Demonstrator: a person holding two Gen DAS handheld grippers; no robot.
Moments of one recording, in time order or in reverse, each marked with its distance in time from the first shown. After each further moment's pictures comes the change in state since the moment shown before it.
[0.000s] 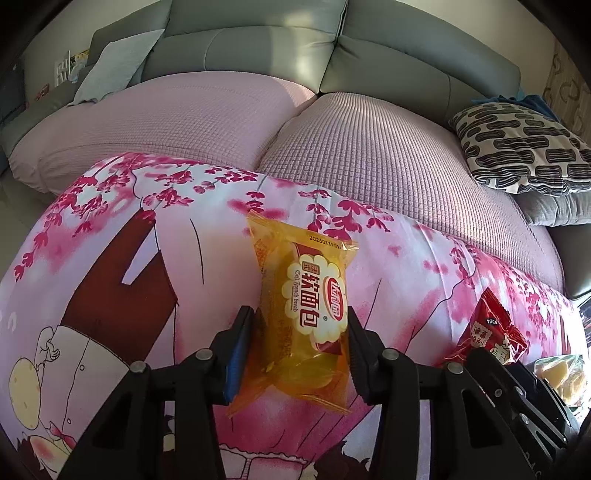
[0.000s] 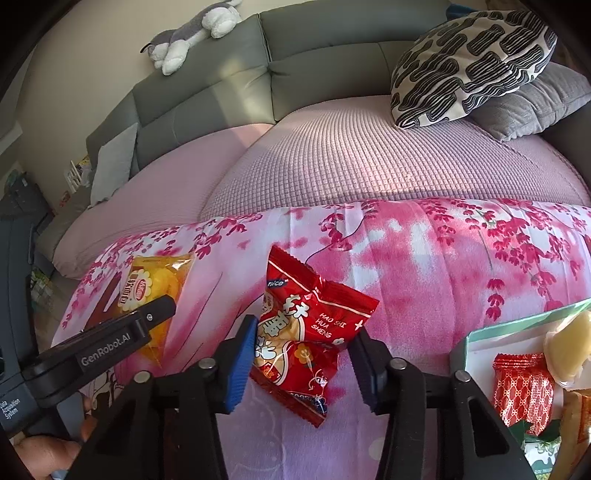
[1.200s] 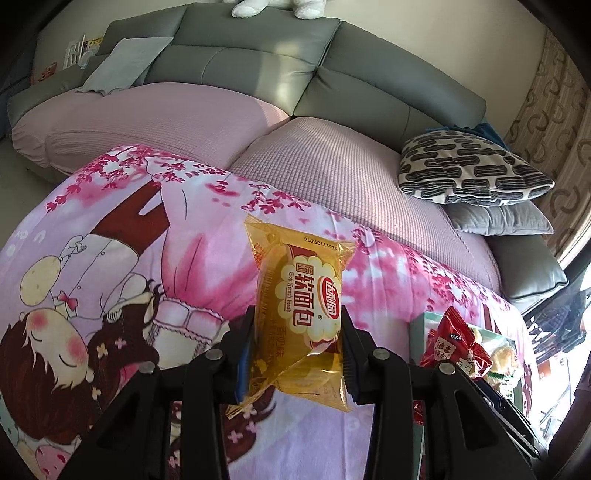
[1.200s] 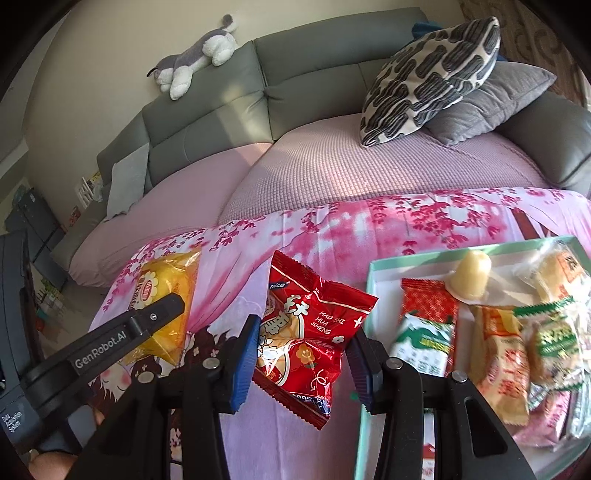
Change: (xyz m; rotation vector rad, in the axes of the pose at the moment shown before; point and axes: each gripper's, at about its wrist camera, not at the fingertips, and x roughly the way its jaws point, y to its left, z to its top) left arm -0.112 -0.042 -0.069 -0.078 -0.075 -0.140; right arm -0.125 -0.028 -0.045 0.051 -0.049 0.022
